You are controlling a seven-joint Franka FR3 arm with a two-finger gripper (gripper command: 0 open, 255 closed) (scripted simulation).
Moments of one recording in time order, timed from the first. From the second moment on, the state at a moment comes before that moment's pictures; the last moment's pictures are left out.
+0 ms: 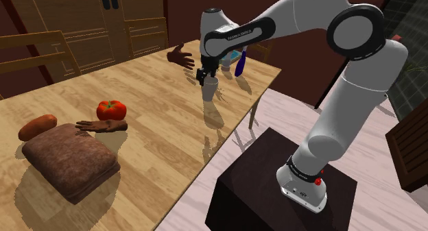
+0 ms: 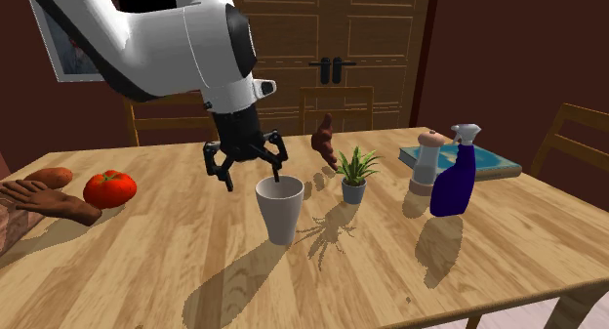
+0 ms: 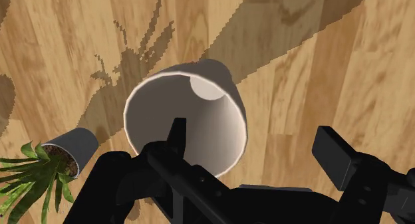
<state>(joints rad) 0.02 0.09 0.06 -2.02 -0.18 2.16 0.06</state>
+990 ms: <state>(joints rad) 0.02 0.19 0.05 -2.01 -0.21 2.25 0.08</state>
